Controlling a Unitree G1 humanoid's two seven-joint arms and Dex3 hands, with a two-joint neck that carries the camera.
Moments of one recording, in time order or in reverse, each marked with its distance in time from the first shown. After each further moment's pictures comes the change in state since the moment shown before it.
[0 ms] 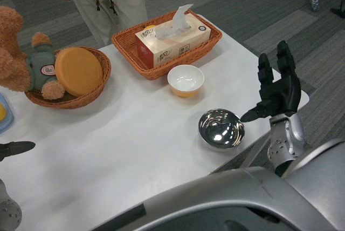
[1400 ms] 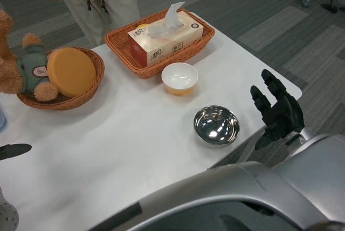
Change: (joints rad) left arm -0.004 0.002 -0.029 -0.003 -0.010 0.000 0.000; right arm 0.137 0.014 -0.170 0.033 -0.251 0.297 0.207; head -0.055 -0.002
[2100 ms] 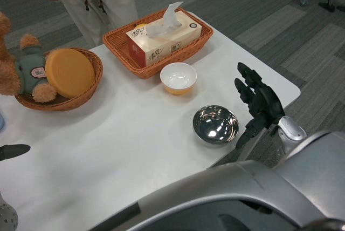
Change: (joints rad) left arm 0.009 0.000 -0.001 -0.038 0.005 0.000 0.000; right arm -0.082 -0.002 0.075 0.027 -0.324 -0.213 -0.075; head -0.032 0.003
